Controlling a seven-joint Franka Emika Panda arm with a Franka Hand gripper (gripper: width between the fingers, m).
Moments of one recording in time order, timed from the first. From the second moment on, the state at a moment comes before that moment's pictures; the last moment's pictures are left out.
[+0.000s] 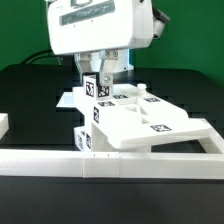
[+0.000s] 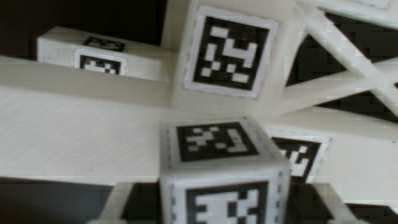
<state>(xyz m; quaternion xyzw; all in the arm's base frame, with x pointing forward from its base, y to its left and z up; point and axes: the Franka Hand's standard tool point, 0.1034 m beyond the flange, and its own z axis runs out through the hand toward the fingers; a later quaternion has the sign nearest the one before) 0.633 -0.046 0.120 -0.85 0.51 -0.09 0.08</state>
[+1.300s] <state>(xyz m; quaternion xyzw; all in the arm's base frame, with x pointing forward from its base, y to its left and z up) 0.624 -0.010 0.140 -0.80 0.59 -0.08 0.11</state>
